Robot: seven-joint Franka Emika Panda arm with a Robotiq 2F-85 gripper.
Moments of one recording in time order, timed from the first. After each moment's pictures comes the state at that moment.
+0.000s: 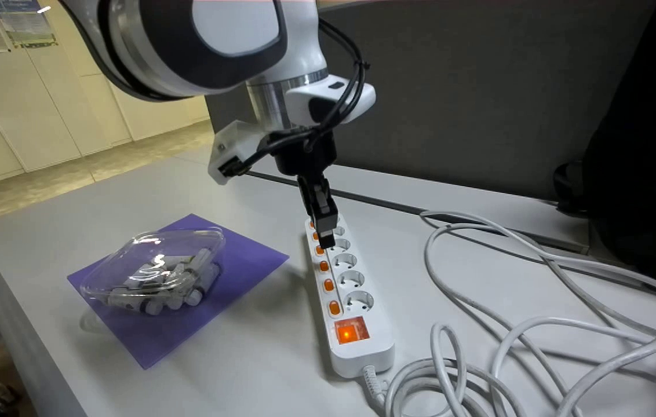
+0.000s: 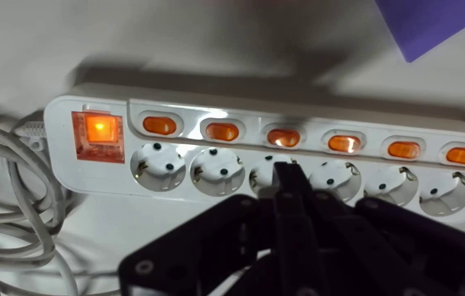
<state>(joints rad) 0.08 0.43 -0.17 -2.23 0.04 2.75 0.58</state>
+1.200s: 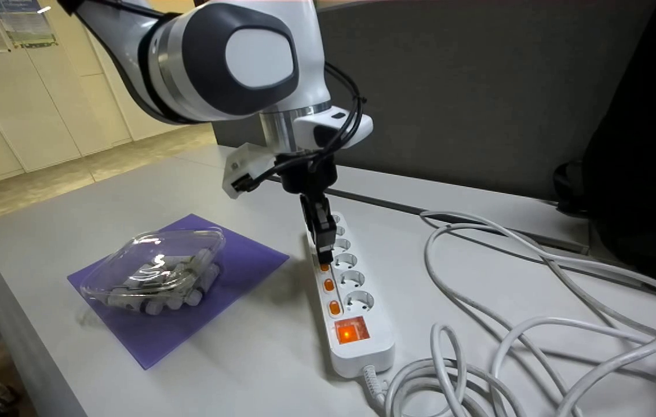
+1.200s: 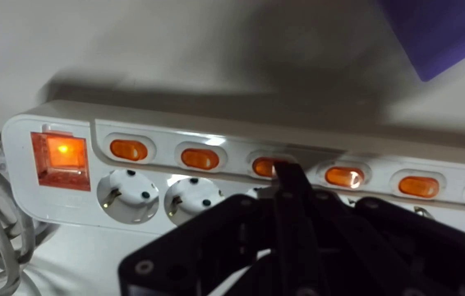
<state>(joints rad) 0.15 0.56 -0.20 -2.12 0.05 2.67 0.61</state>
